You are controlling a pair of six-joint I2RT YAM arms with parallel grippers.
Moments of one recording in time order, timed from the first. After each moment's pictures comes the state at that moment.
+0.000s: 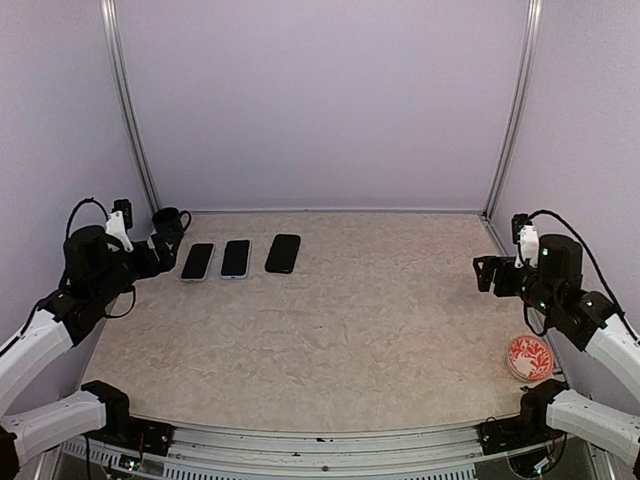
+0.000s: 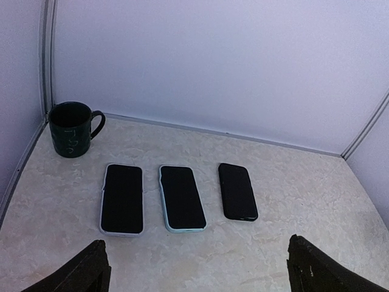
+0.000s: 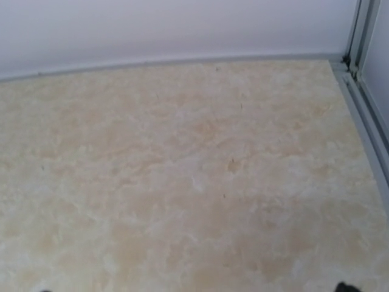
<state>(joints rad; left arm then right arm) -0.24 0.76 0.56 -0.01 -0.02 -0.33 0.32 0.66 0.57 -0.28 0.19 0.18</state>
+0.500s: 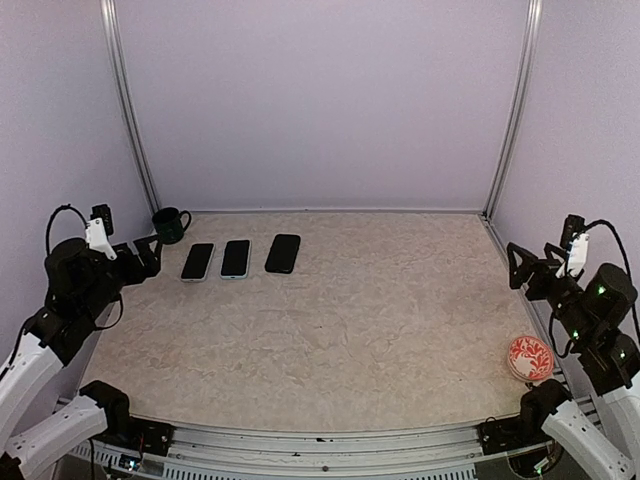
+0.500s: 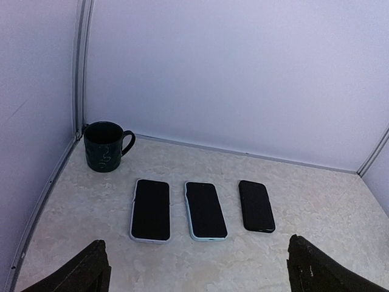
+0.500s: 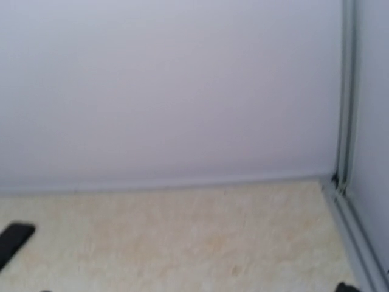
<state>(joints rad) -0.25 0.57 0.52 -0.08 -0.13 -0.29 0.32 0.27 0.51 -0.24 0.20 0.12</state>
